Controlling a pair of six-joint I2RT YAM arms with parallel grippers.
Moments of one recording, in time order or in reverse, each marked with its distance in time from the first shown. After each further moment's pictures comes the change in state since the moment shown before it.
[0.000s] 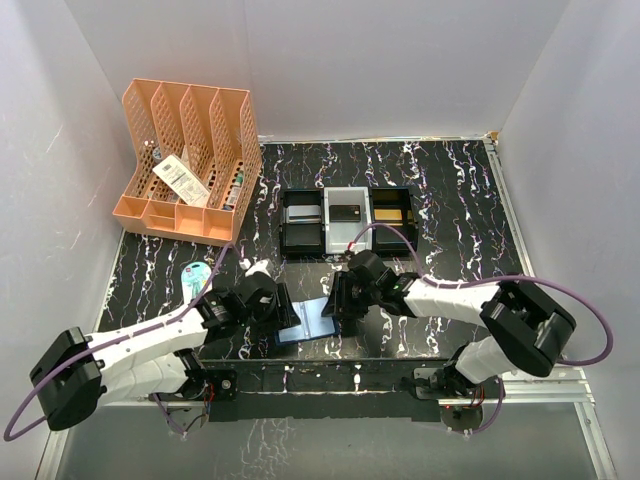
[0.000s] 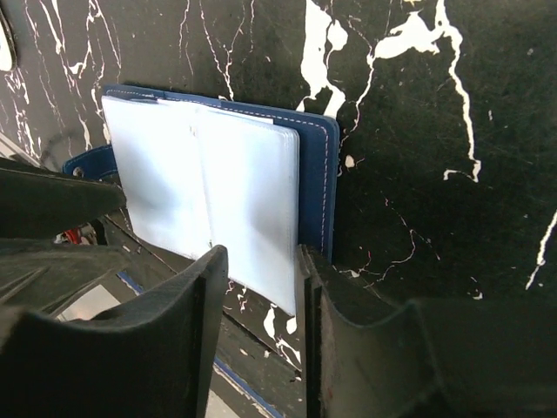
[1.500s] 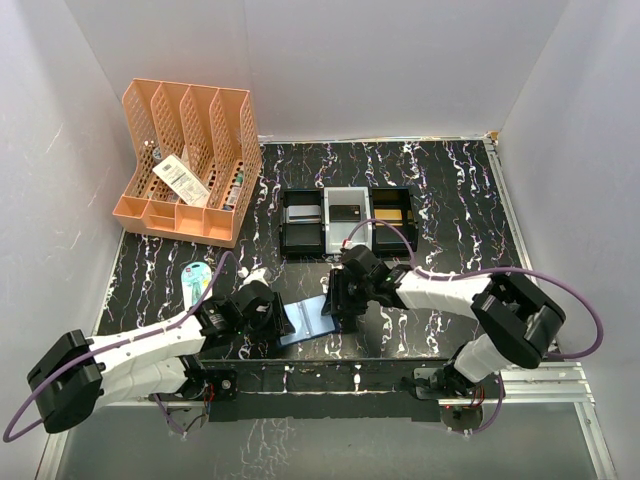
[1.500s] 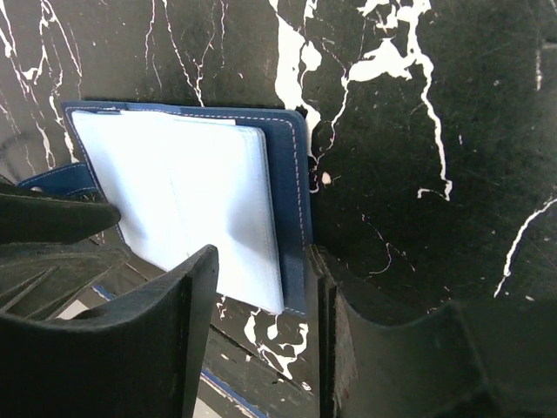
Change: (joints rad) left arm -0.012 -0.018 -0.101 0.064 0.011 -0.014; right arm 0.001 0.056 0.085 -0.117 0.027 -0.063
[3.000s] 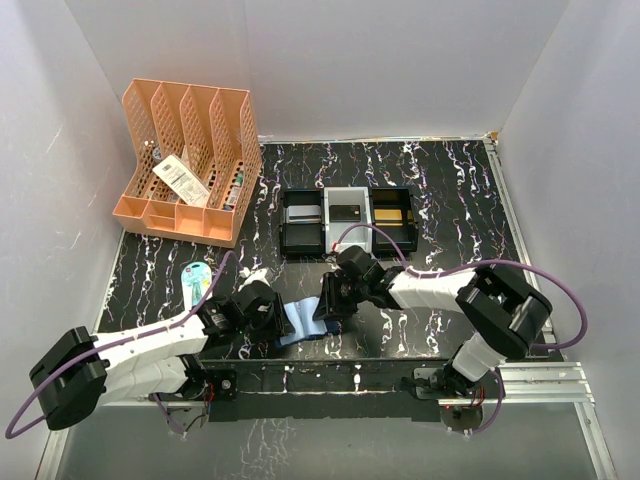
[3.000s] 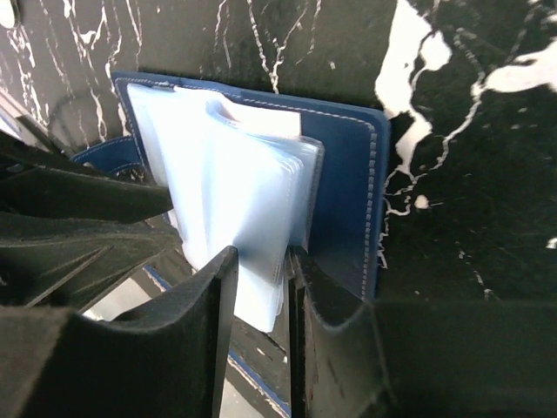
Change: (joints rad) left arm 0.000 0.021 -0.005 0.023 0.005 0.002; right arm 0.009 0.087 0.009 0.128 -0.141 0.019
